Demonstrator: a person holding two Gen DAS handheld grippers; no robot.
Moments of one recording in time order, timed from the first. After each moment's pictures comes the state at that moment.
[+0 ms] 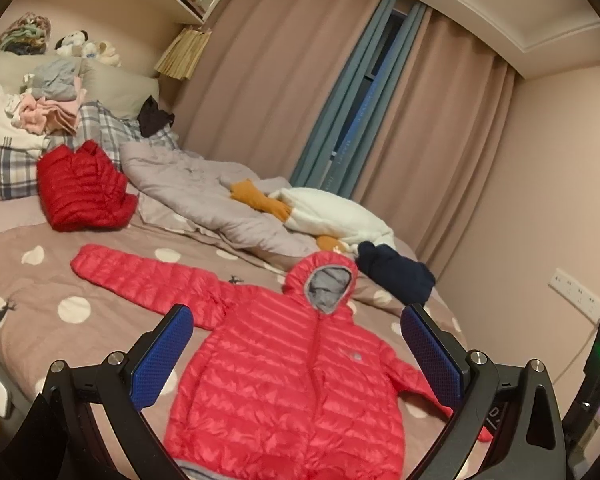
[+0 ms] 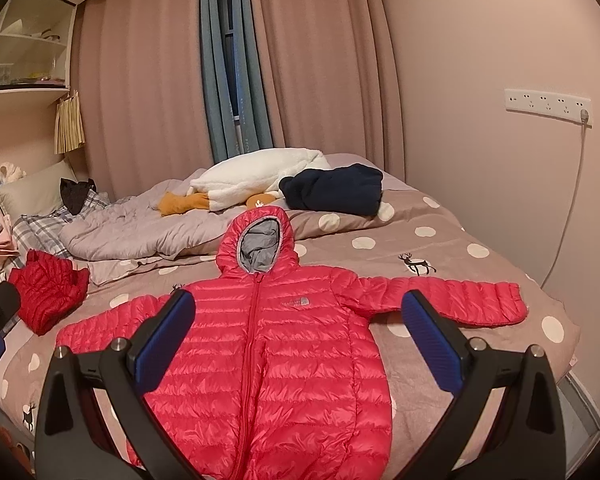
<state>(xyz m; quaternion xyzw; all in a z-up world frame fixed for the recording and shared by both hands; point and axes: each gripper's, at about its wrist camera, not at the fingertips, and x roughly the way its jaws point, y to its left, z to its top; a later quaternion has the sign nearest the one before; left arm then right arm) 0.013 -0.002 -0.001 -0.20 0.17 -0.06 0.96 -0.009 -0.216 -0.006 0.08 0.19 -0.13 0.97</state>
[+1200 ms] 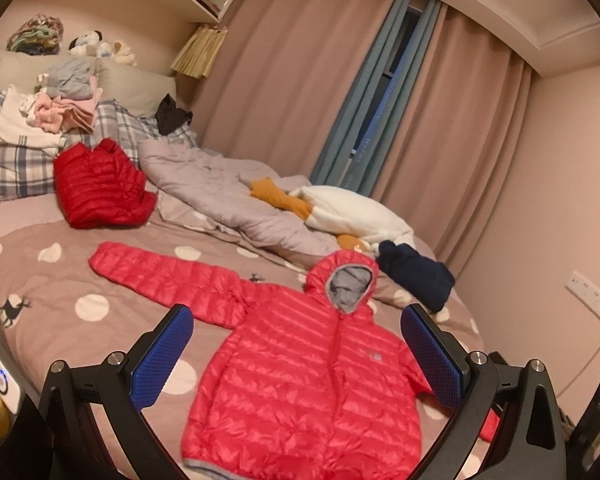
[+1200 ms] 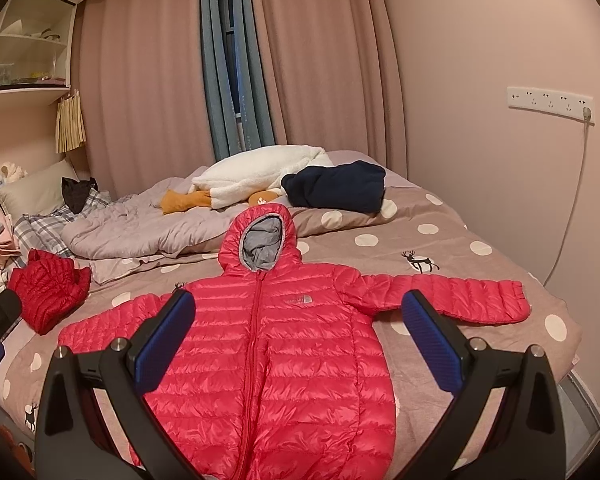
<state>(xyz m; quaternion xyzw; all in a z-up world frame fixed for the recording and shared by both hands) 0.019 0.006 -0.004 -0.20 0.18 -0.02 0.96 -0.008 -0.207 -0.009 0.08 0.20 -0.13 0.97</state>
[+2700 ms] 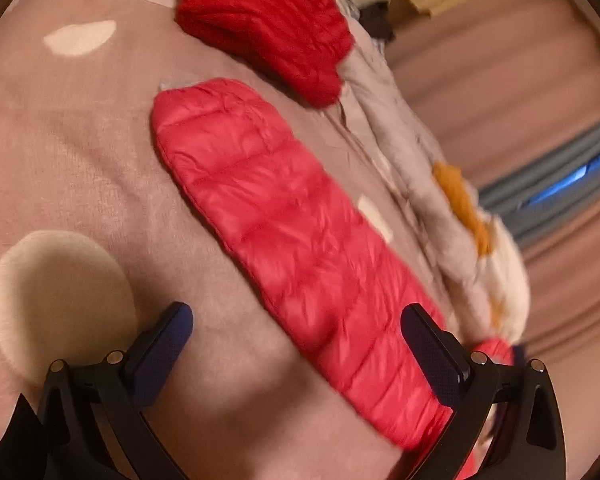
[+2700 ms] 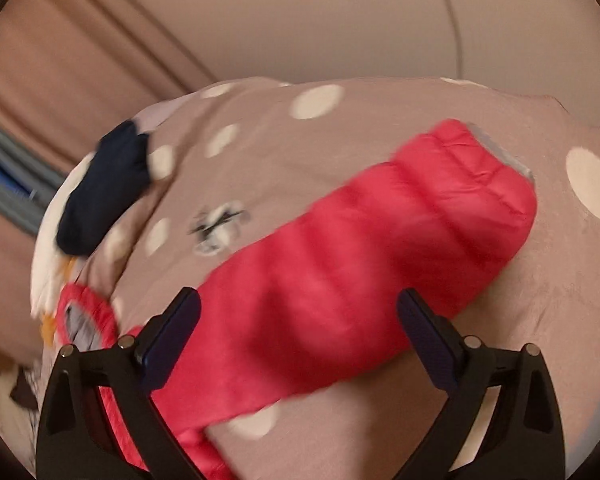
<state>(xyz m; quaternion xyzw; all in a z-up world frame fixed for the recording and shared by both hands) 0.216 0.231 -0.239 -0.48 0.27 0.13 0.82 0.105 -0.537 -0.185 0.43 0.29 -0.35 0.78</state>
